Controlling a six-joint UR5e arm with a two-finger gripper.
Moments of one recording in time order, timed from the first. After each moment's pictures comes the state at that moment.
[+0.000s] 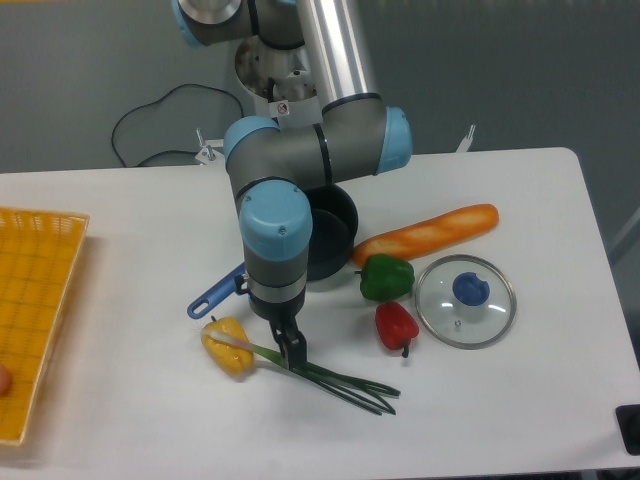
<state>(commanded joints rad) 2.29 -2.02 -1.53 -1.06 1.42 1.39</state>
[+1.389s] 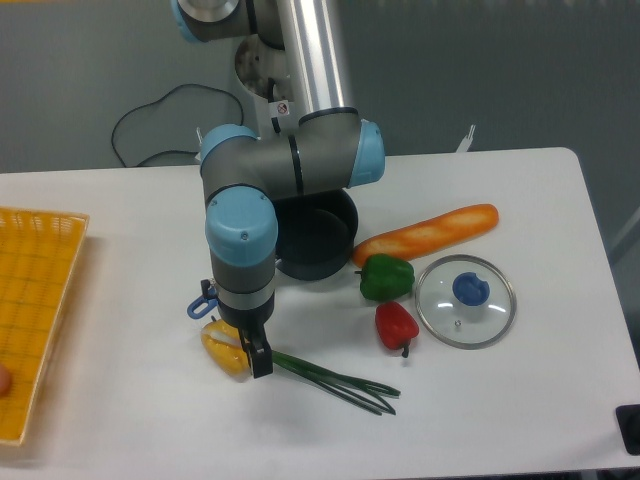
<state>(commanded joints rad) 2.24 -2.04 -1.54 -1.01 1.46 1.40</state>
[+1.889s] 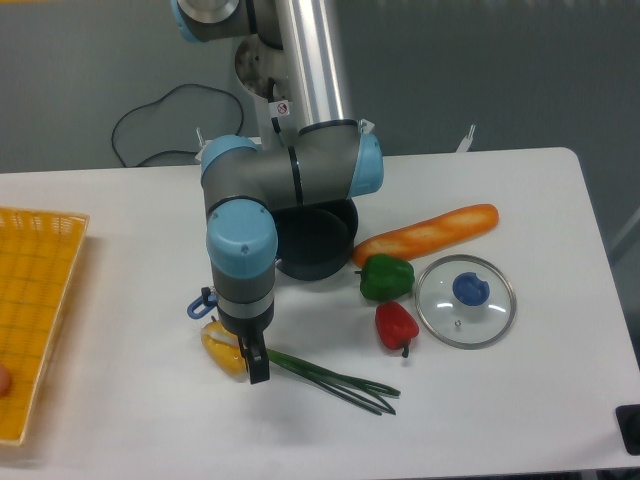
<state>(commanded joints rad) 2.23 -2.09 -1.54 -1.01 1.46 1.53</state>
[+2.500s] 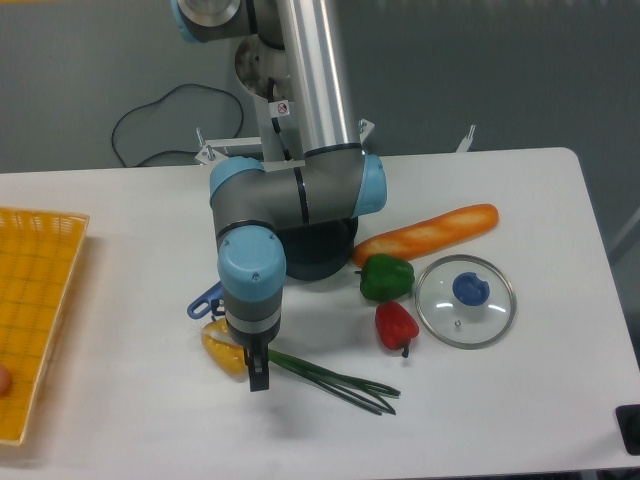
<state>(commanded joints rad) 2.24 -2.12 -1.55 -1.02 1.46 1.60</state>
